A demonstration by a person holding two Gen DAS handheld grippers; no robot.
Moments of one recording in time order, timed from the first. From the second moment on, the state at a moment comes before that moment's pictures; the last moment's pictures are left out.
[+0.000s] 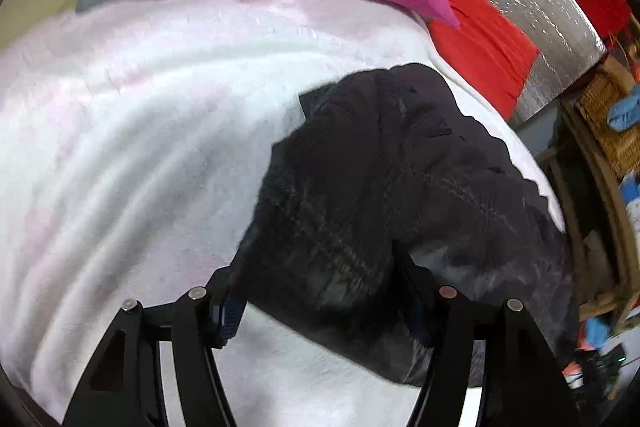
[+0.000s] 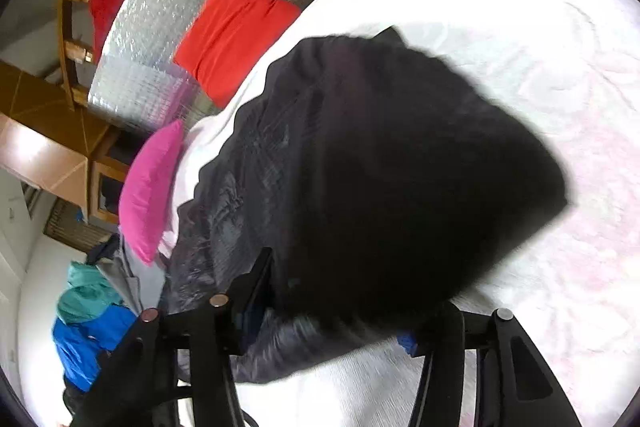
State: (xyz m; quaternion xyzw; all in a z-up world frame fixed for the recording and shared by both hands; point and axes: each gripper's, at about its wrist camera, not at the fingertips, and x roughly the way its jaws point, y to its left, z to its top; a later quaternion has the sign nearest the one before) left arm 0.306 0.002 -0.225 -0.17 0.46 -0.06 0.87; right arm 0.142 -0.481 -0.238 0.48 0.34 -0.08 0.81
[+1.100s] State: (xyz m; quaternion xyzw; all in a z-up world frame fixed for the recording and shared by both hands) left arm 0.269 -0.016 -0.190 0.01 0.35 0.00 0.94; right arm 0.102 -0.497 -0.228 0.45 0.33 -0.20 0.81
